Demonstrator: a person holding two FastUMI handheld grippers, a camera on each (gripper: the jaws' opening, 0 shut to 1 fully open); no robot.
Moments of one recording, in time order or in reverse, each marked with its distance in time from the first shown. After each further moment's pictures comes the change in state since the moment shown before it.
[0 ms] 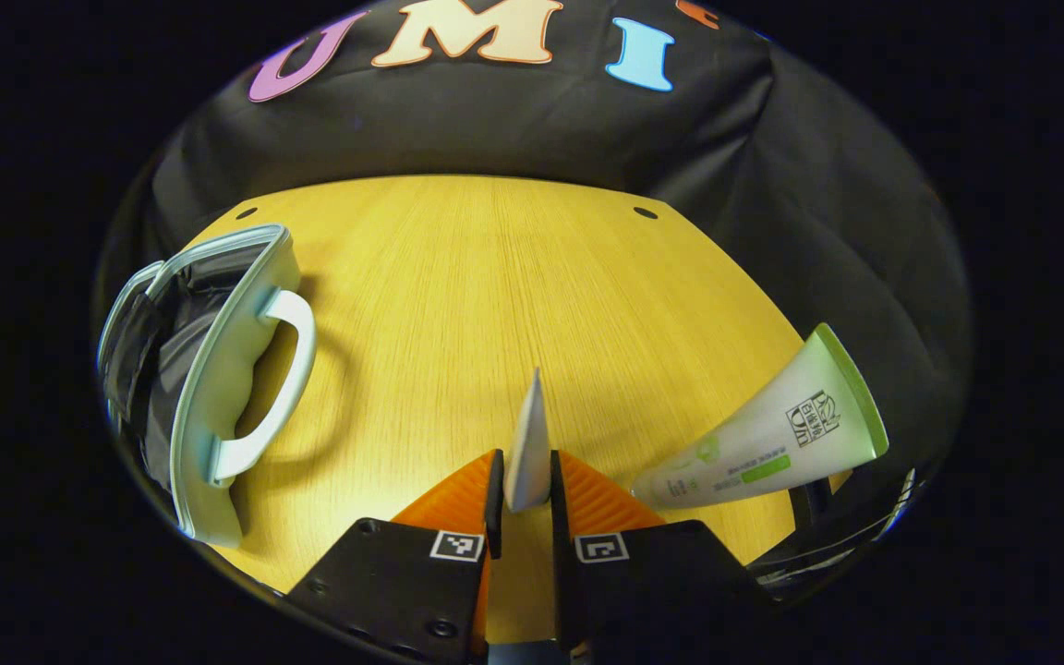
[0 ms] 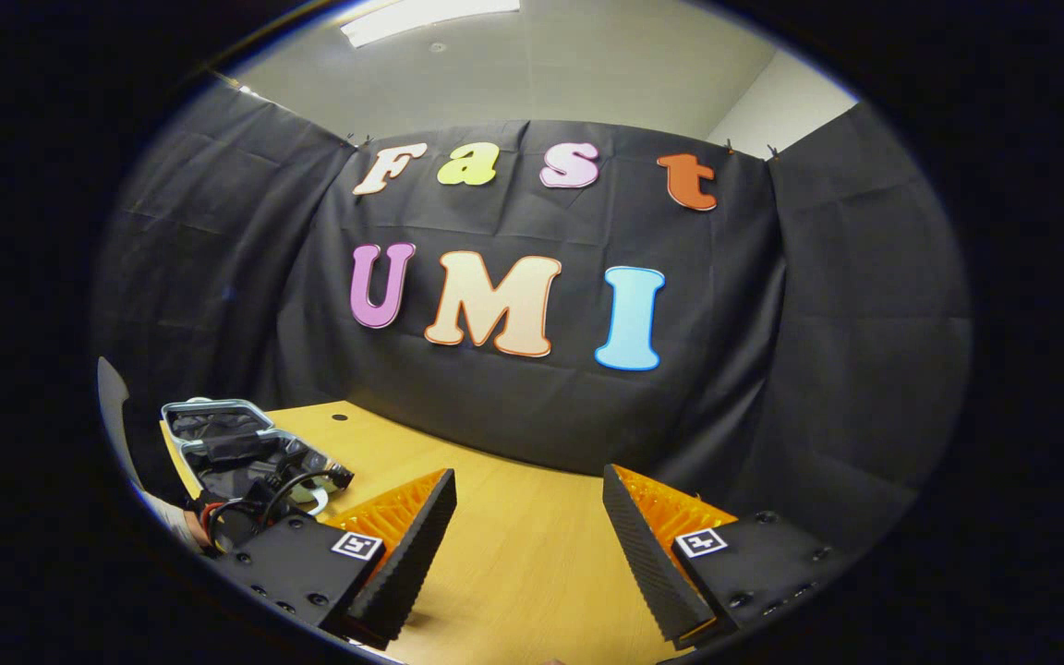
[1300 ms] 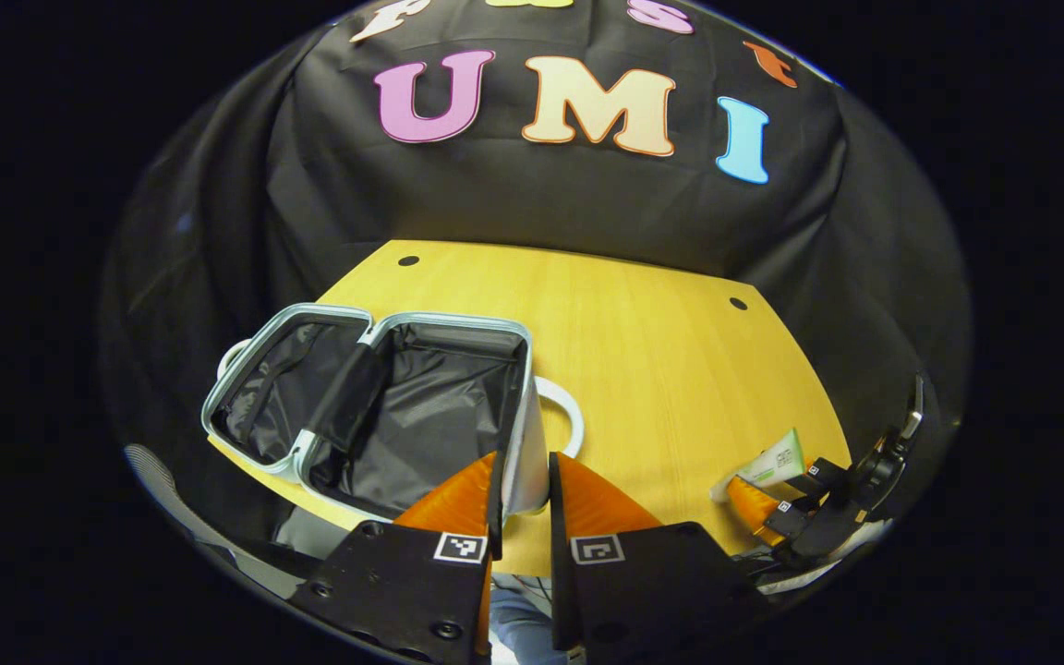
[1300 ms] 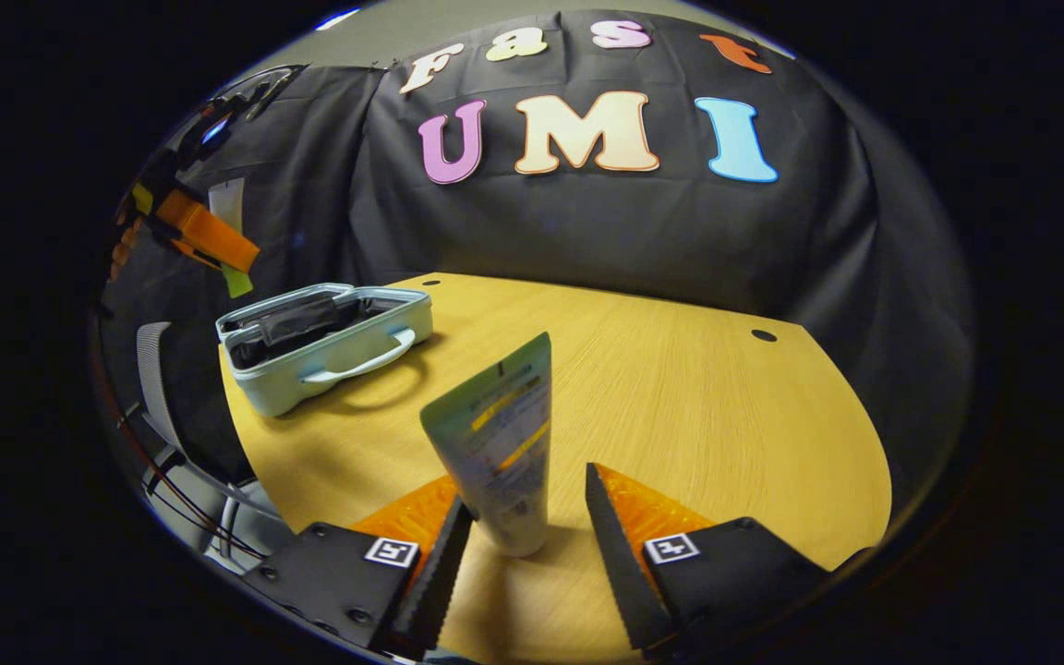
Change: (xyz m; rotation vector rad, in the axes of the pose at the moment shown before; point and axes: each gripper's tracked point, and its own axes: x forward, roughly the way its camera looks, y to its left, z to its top) left arm -0.191 0.136 0.069 -0.079 -0.116 0.281; right arm 0.014 0.135 -0.255 0.107 0.394 0.242
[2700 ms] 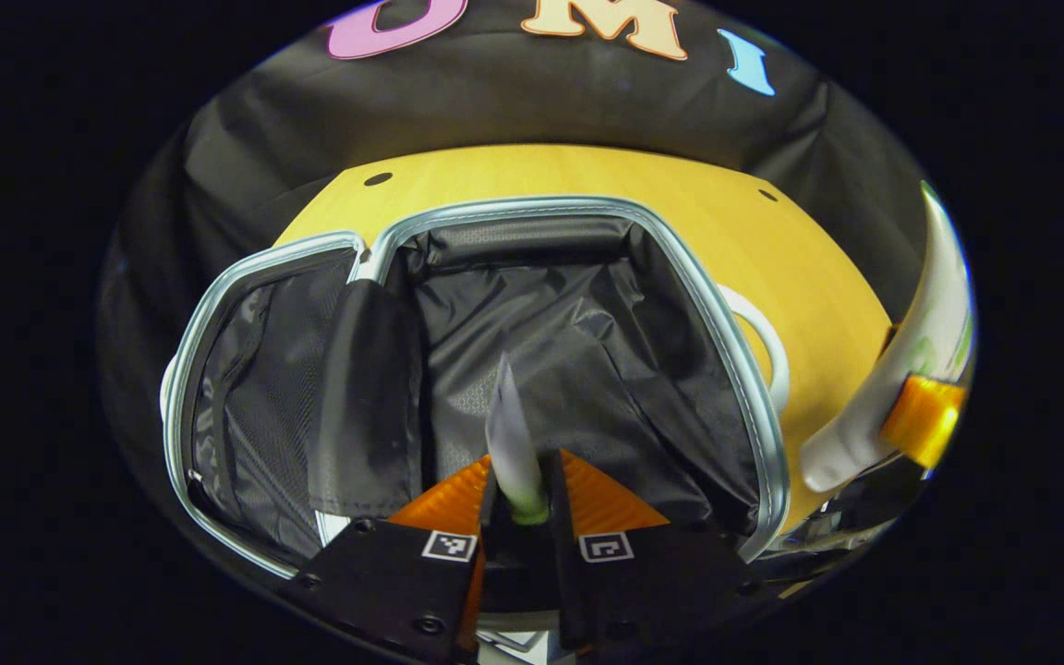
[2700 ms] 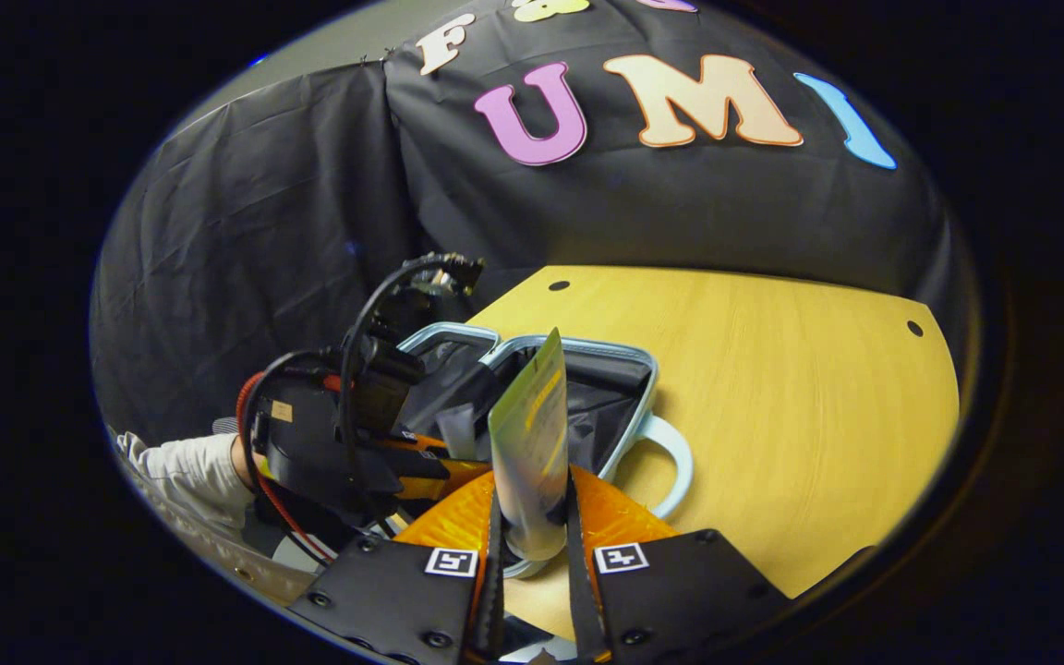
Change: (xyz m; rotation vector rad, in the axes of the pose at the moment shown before) left arm 0.130 0.141 -0.059 0.168 0.282 -0.160; right arm 0.089 0.273 0.121 0.149 0.208 0.242
